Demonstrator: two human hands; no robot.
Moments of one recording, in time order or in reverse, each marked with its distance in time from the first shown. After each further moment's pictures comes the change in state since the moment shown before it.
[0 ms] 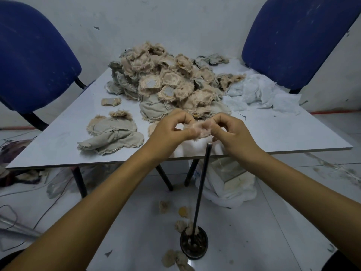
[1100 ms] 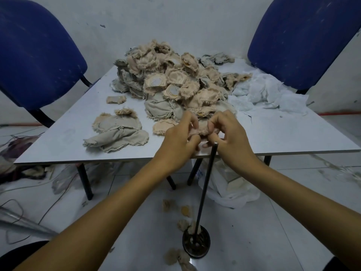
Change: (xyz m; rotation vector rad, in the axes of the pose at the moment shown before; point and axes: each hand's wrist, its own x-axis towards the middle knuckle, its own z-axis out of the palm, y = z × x) left_hand -0.011 -0.015 0.020 0.225 0.121 -0.002; right_hand -0.005 -0.007 0.022 -0.196 0.107 -0.133
